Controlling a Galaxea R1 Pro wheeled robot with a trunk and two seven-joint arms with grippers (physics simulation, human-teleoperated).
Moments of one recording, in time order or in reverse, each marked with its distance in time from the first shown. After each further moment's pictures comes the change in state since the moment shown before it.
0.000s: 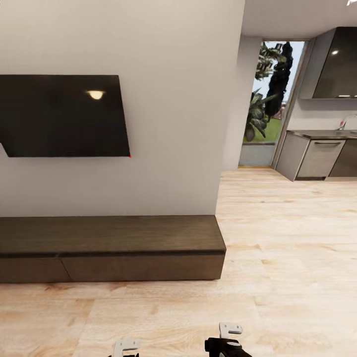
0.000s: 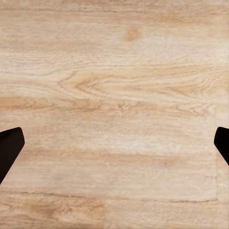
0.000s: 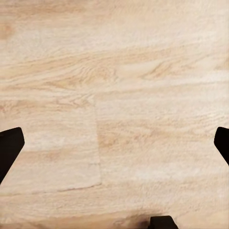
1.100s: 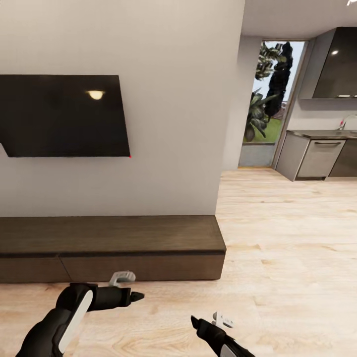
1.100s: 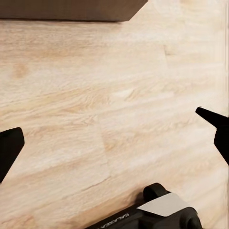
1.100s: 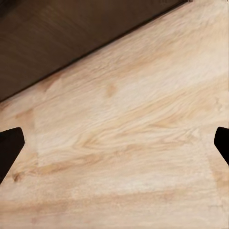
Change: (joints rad) left arm 0.009 0.220 0.064 -0.986 0.105 1.057 -0.560; right arm 0.000 -0.006 -0.016 -0.015 -0.345 -0.158 0.376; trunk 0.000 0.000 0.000
